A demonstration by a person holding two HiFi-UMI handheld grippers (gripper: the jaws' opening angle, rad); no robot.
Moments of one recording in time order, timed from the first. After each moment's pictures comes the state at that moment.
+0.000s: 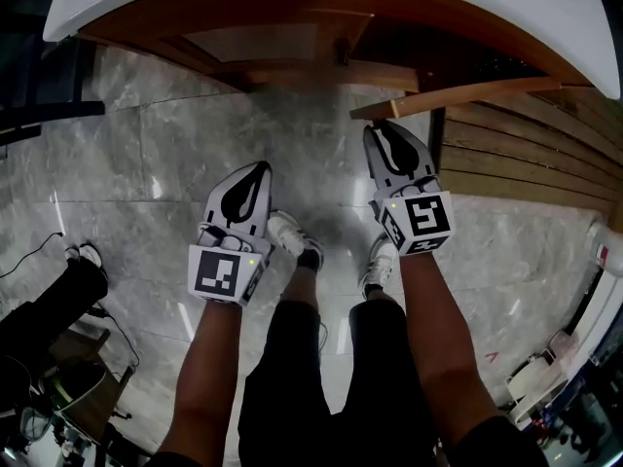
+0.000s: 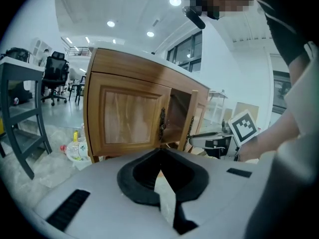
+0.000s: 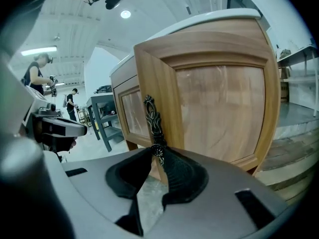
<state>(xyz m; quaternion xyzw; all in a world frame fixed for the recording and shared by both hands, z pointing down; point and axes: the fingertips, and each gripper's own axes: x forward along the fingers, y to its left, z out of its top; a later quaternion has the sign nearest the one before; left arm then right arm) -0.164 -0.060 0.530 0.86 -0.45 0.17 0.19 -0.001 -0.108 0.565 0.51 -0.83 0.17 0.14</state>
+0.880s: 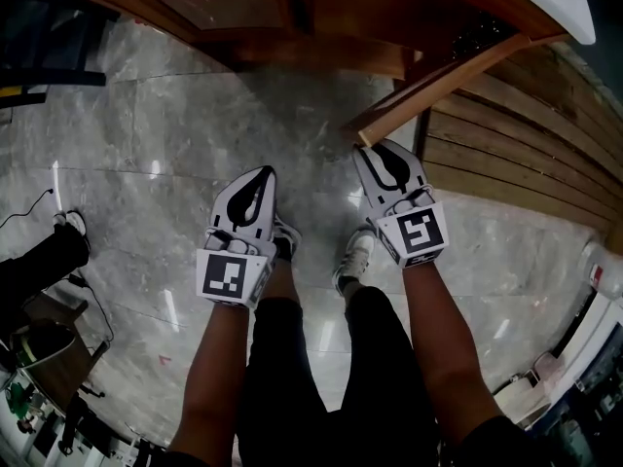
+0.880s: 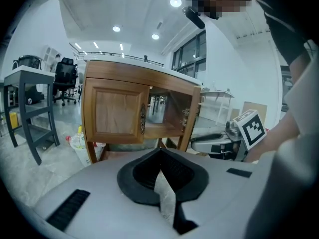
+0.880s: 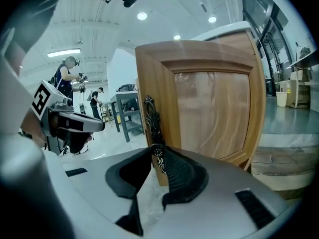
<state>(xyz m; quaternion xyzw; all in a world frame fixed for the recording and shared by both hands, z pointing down) -0.086 0.018 0.525 0.83 -0.51 0.12 0.18 0.041 -0.018 0.564 0.40 -0.89 0.14 0.15</state>
